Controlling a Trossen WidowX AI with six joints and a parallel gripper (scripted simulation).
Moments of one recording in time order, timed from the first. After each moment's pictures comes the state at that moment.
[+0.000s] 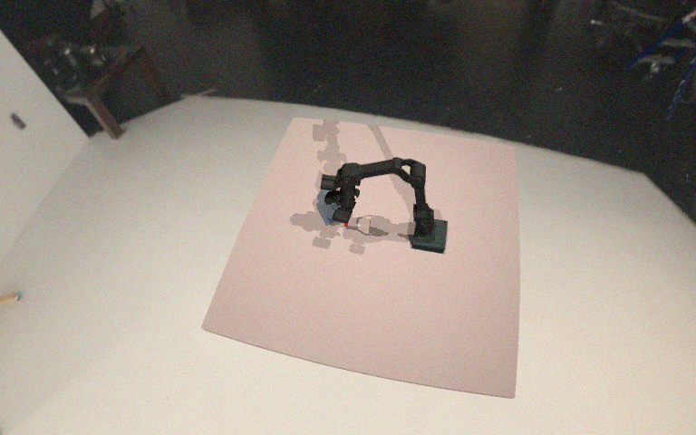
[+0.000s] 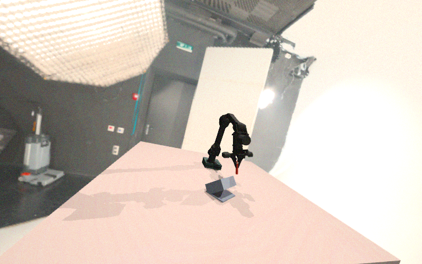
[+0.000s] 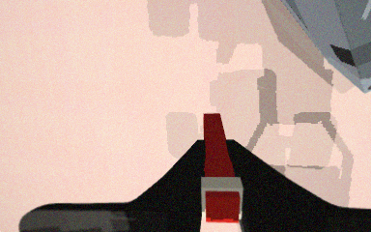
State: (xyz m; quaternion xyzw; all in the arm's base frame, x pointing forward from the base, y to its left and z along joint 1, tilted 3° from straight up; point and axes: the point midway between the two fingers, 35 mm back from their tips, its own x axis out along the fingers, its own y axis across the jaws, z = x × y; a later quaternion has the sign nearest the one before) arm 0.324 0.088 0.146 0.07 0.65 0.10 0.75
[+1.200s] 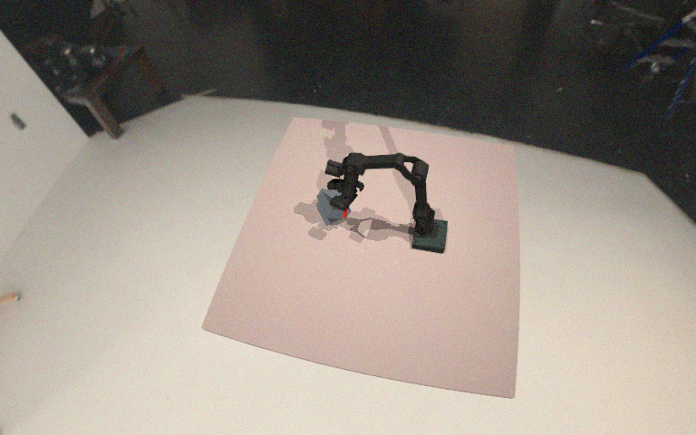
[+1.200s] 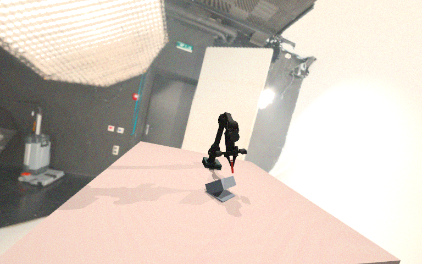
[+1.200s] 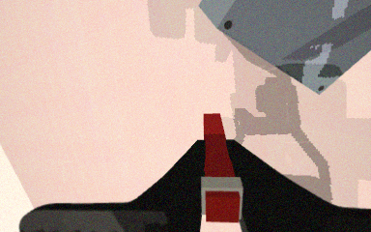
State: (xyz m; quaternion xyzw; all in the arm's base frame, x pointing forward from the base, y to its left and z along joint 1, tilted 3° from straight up) arm 0.337 0.045 0.153 0.19 0.63 0.06 0.75
